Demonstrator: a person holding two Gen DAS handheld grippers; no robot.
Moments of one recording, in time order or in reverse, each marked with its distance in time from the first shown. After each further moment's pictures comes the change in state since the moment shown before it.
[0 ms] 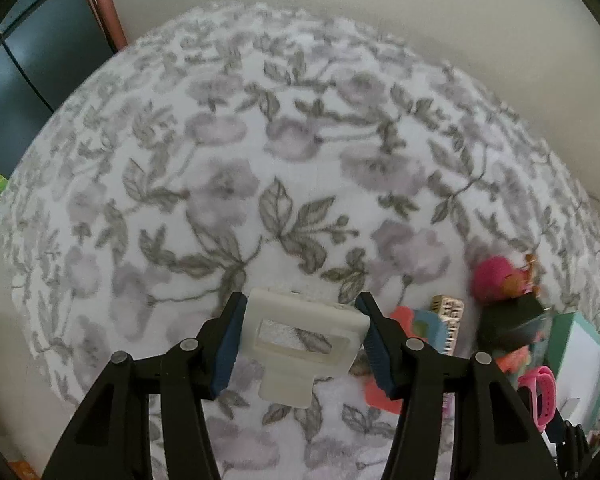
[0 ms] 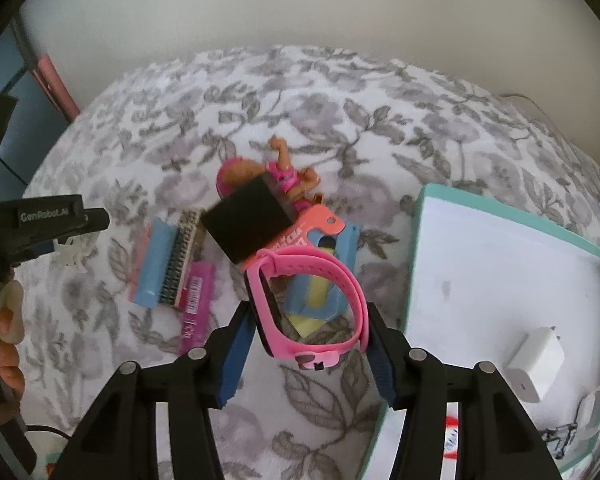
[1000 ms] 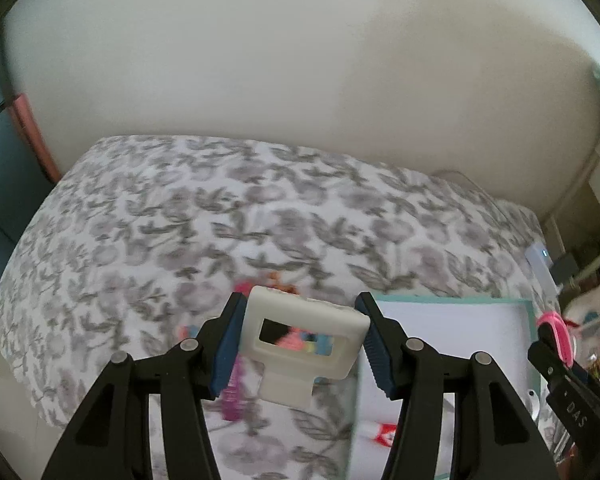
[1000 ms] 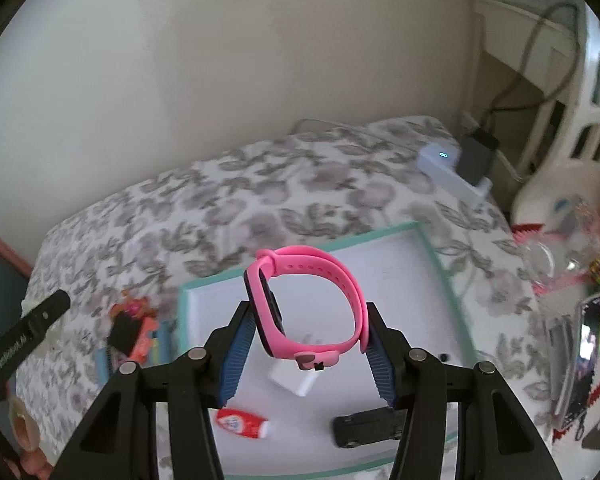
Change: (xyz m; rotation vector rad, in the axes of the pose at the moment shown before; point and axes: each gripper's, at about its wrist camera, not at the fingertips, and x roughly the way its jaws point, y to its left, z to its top) left arm -0.137 -0.173 -0.054 0.333 -0.255 -0.172; right arm -0.131 -0.195 -0.017 0.460 -0.166 -0.164
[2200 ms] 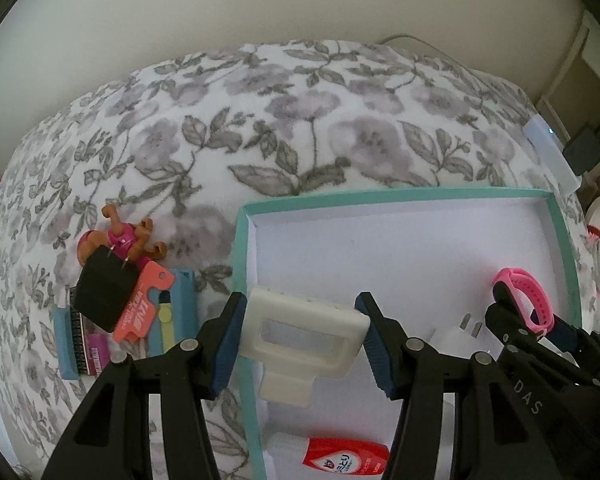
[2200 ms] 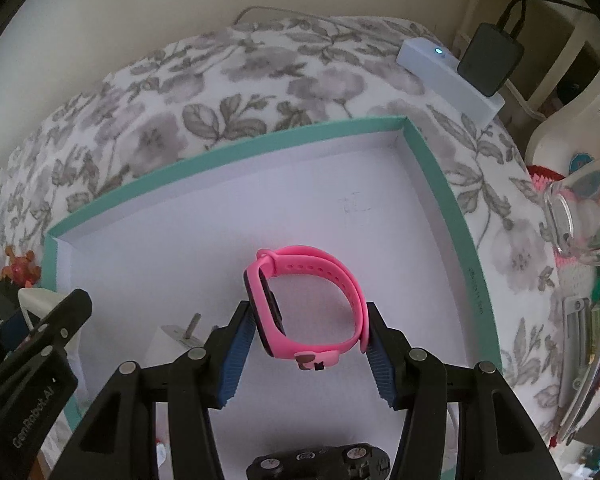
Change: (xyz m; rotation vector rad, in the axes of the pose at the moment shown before) left arm 0.115 -0.095 -0.054 0.203 0.255 -0.043; right arm 0.120 -0.035 -0.024 -0.034 0.267 -0.167
